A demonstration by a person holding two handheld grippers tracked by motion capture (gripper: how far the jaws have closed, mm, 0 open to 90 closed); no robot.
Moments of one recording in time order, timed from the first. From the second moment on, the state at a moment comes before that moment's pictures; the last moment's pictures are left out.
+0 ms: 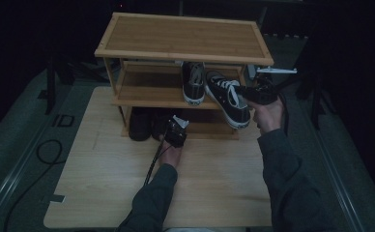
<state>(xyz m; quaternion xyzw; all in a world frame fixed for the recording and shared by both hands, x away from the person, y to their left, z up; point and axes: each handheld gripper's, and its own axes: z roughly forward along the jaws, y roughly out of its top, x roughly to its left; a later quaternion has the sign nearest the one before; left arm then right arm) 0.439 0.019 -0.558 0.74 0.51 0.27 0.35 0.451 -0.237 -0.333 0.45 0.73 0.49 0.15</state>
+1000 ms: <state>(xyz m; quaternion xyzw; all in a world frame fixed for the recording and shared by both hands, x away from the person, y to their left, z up) 0.439 0.019 -0.558 0.74 0.51 0.27 0.35 0.424 -0.280 -0.315 0.44 0.74 0.47 0.17</state>
